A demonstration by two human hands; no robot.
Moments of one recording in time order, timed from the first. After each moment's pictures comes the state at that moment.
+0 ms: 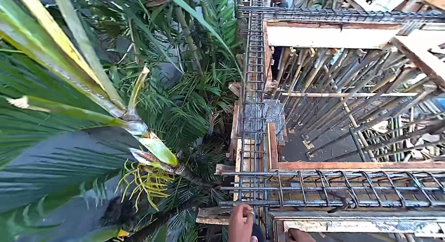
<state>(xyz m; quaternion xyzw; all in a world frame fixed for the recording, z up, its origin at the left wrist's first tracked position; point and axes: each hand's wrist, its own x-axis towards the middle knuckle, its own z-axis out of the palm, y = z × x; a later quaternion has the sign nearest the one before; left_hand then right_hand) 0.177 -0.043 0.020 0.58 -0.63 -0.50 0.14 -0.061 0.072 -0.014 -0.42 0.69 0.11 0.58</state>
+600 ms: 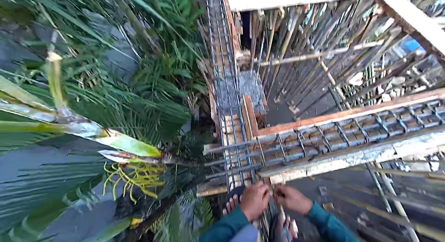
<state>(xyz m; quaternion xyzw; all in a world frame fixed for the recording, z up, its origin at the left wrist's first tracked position) 0.126 -0.004 0.019 0.29 -0.83 -0.47 -0.10 -0.051 0.106 0.030 -0.40 0.68 -0.12 0.61</state>
